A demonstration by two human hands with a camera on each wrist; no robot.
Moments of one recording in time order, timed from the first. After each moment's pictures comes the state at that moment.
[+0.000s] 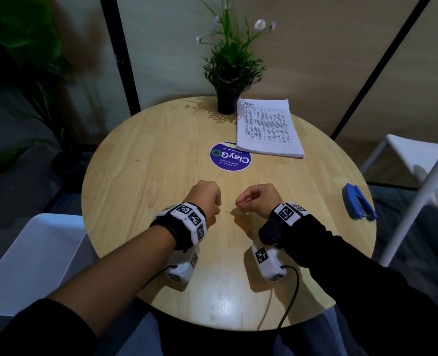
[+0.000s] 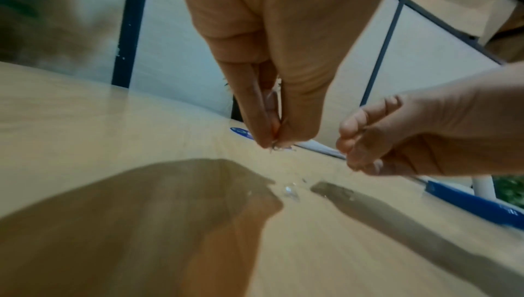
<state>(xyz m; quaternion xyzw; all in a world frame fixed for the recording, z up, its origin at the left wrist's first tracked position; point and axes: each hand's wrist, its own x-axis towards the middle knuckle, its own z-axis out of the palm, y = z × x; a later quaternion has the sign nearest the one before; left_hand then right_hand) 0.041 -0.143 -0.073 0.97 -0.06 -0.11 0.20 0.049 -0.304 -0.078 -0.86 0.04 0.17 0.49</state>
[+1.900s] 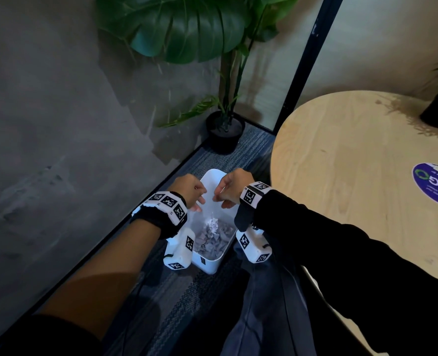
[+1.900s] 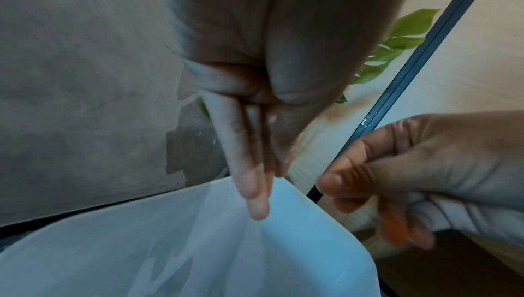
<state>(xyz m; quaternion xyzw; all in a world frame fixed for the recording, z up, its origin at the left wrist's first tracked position) -0.077 0.249 -0.143 0.84 0.31 -0.12 0.43 0.007 0.132 -0.131 -0.86 -0.20 0.35 0.31</state>
